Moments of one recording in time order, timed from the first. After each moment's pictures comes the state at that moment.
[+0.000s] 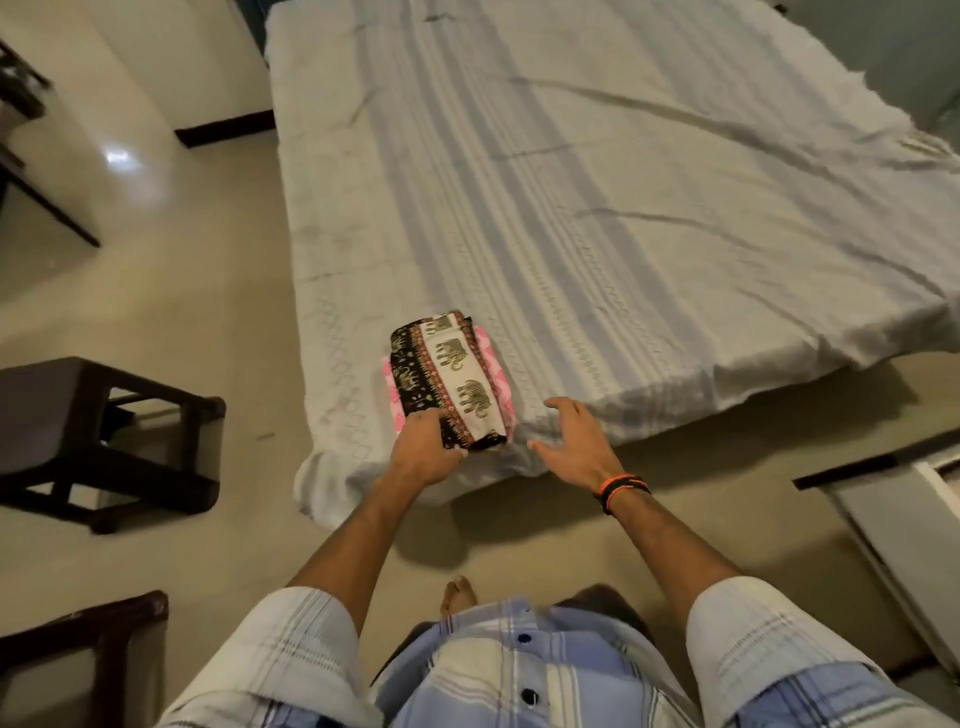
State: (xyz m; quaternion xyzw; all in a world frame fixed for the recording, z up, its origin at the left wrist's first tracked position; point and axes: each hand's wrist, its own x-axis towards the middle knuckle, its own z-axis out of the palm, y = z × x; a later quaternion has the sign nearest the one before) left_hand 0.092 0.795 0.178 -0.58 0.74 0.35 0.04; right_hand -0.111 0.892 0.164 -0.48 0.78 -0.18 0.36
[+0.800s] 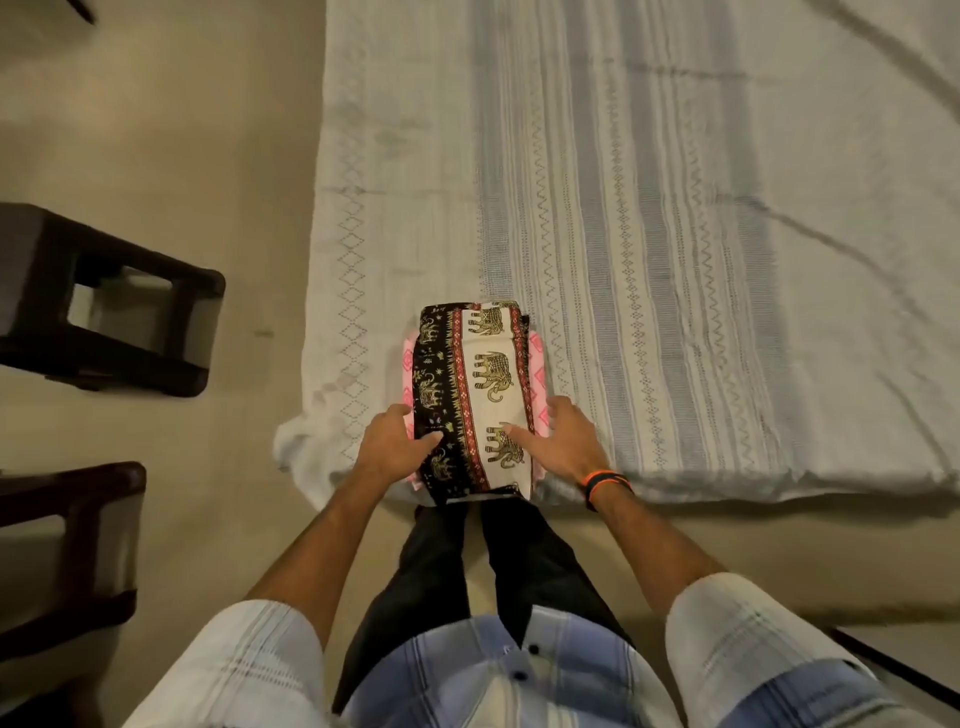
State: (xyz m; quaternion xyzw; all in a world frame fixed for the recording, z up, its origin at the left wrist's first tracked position) left_hand 0.114 0.654 0.090 -0.72 0.51 0.48 0.05; right_hand -0.113 0.689 0.079 -0.41 0.76 -0.06 0.50
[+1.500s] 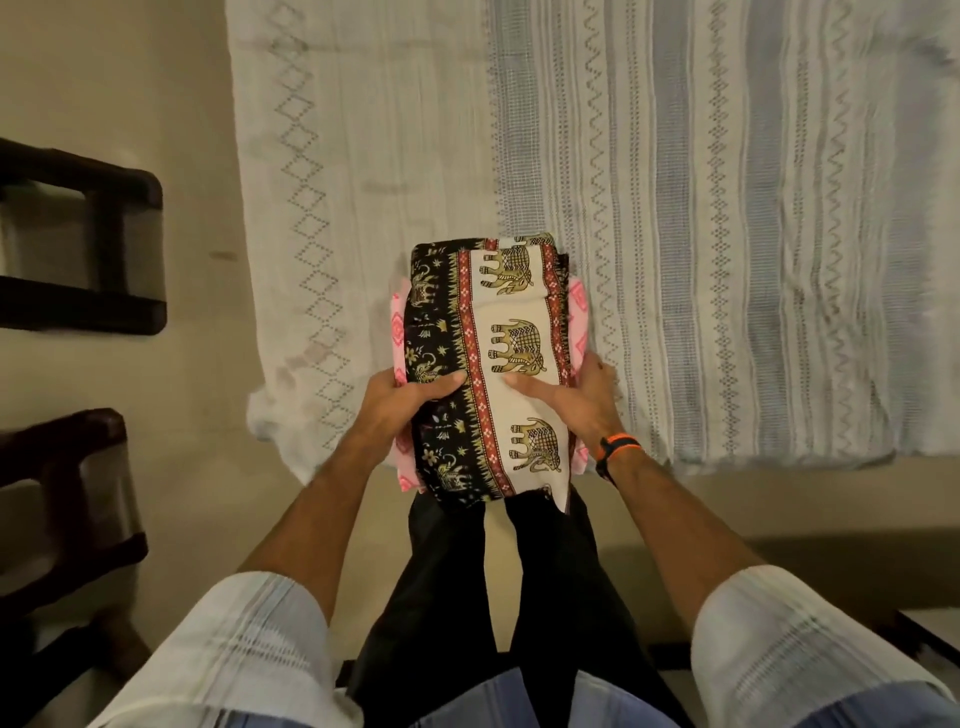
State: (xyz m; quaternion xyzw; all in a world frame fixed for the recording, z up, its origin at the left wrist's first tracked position) left_hand 0.117 0.598 -0.030 -0.72 0.20 0.66 -0.08; right_hand -0.105 0.641 -0.042 -0.21 0.76 -0.19 0.59
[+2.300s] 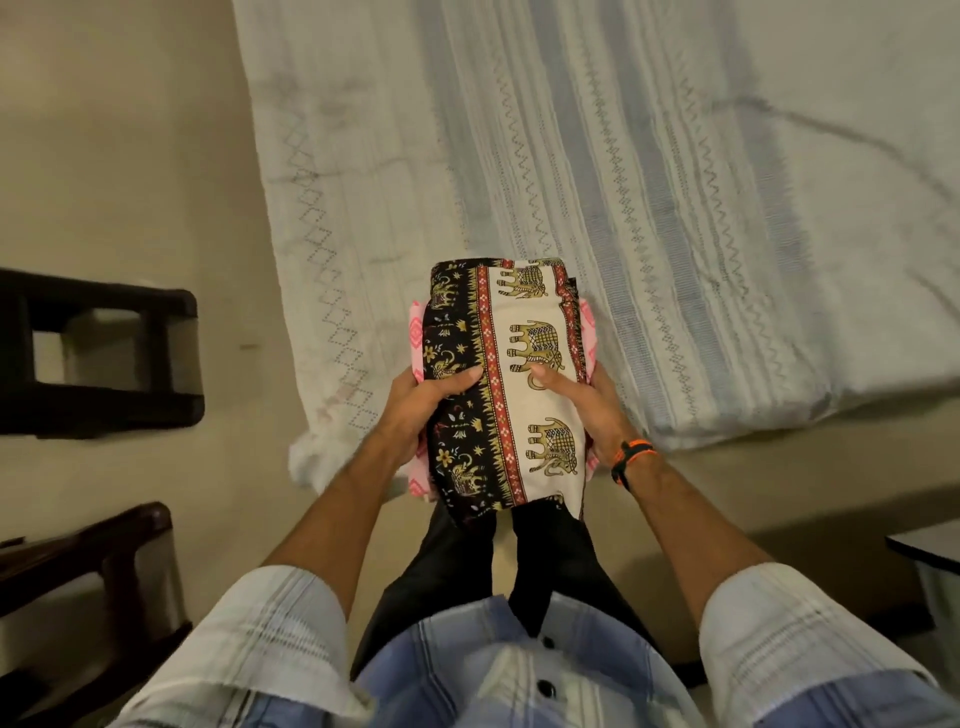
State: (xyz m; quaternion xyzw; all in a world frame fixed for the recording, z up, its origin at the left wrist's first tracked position) left_hand 0.098 0.595 0.087 -0.64 0.23 0.73 -0.12; right_hand -0.098 0.672 0.077 -0.12 0.65 -0.40 0.64
